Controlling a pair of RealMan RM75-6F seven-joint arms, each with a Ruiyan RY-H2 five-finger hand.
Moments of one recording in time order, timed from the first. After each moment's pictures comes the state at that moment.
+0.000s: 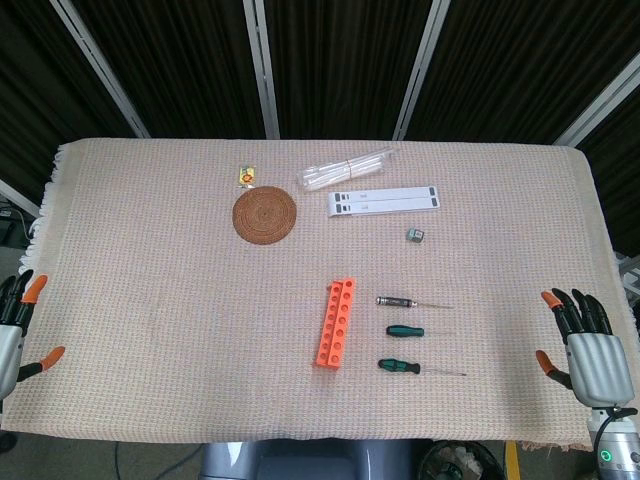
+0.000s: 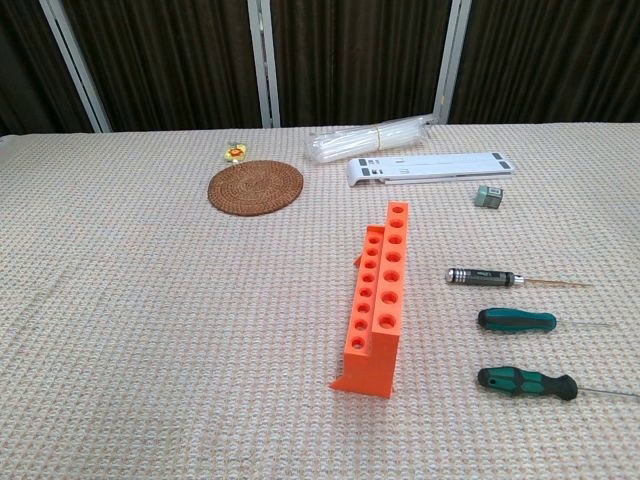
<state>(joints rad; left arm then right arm) -0.06 -1.15 -0.04 -1.59 1.54 1.58 0.14 0.07 -1.15 0.06 -1.61 -1.51 1.51 -0.08</state>
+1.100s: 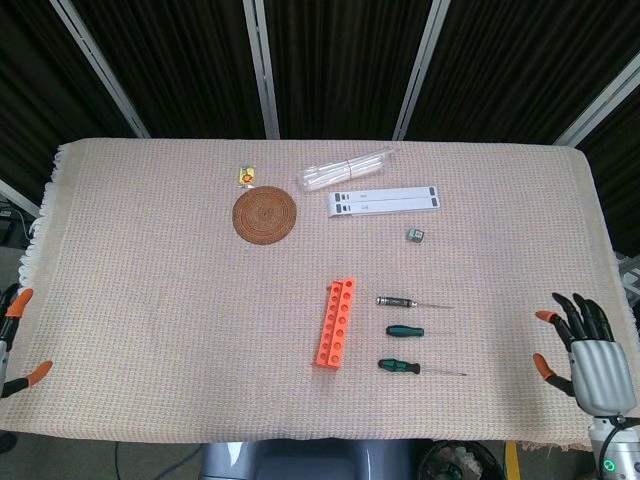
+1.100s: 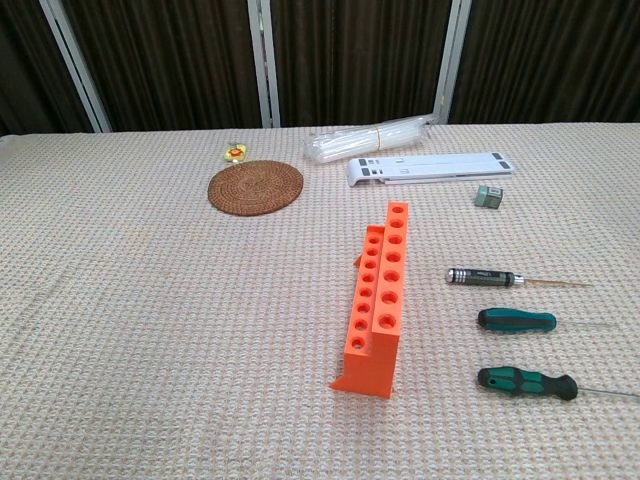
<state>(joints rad) -0.01 -1.11 -0.01 -1.59 1.55 1.60 0.10 0.04 -1.17 0.05 -1.58 -1.57 1.56 0.00</state>
